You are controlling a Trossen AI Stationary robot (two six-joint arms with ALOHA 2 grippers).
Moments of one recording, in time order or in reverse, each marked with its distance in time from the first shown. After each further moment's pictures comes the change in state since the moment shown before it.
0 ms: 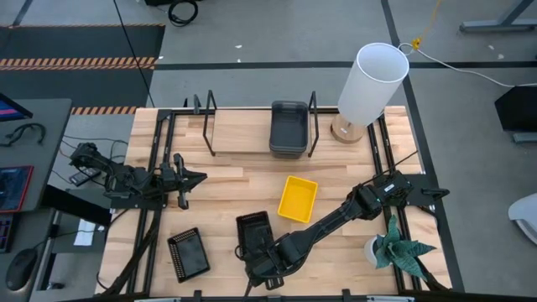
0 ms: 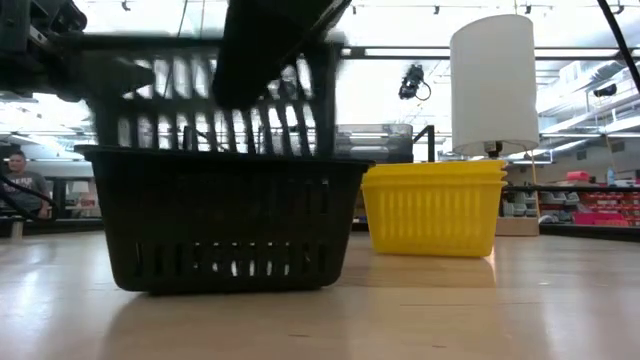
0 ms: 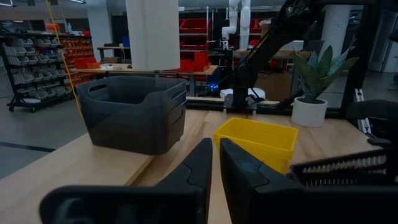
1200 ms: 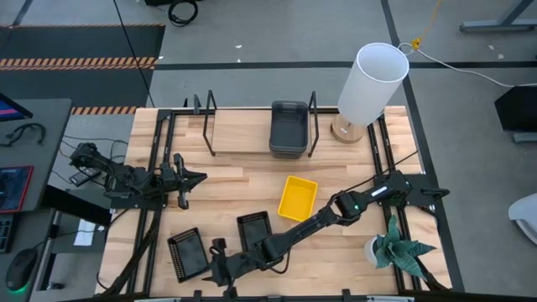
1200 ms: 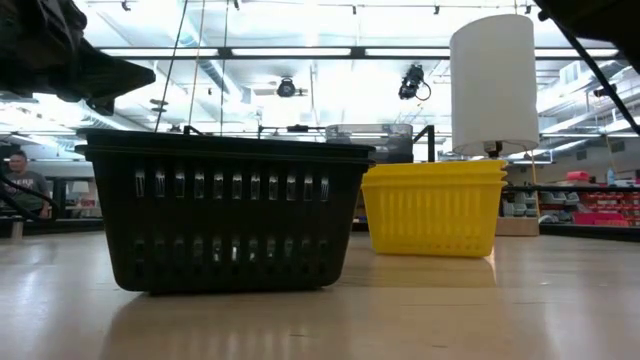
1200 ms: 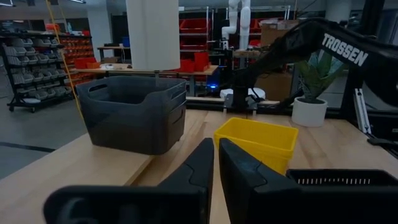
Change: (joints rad) left arm 0.000 0.000 0.000 0.000 0.000 0.000; right arm -0.073 0.252 0.039 1.095 -0.053 -0.244
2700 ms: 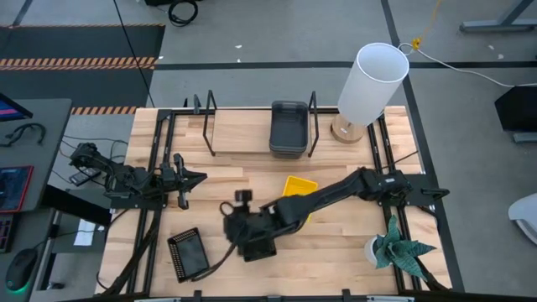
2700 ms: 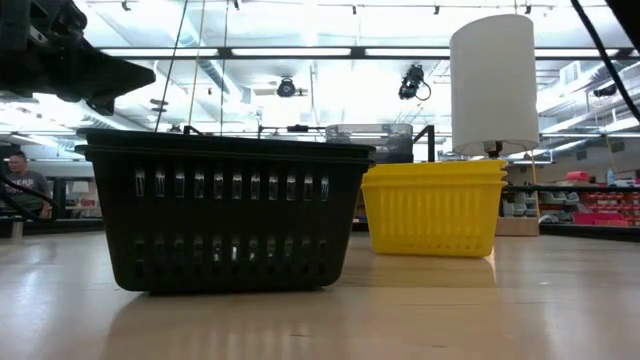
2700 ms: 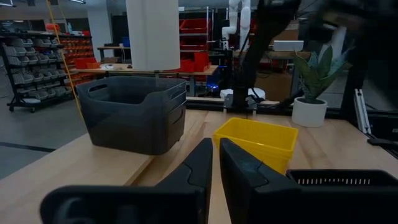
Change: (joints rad) left arm 0.000 0.000 0.000 0.001 0.000 0.000; right arm -0.091 -0.366 0.002 -0.838 0.245 0.022
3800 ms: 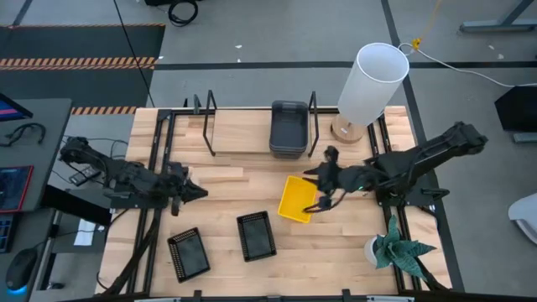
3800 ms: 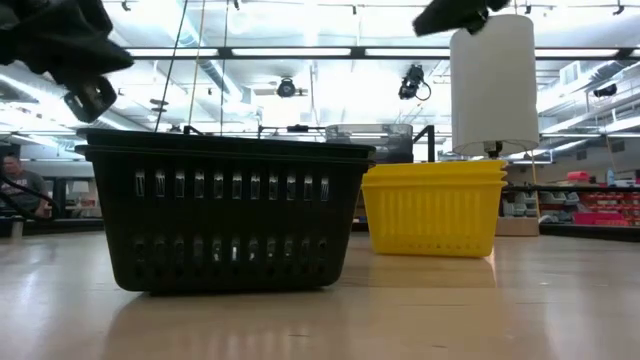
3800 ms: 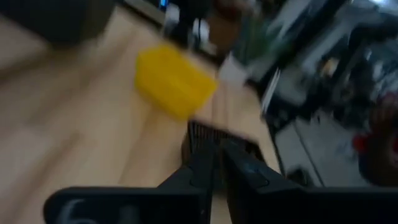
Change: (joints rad) left arm 0.016 0.239 0.245 -0.301 0.331 -0.673; right arm -0.025 -1.181 -1.415 0.460 0.125 0.123
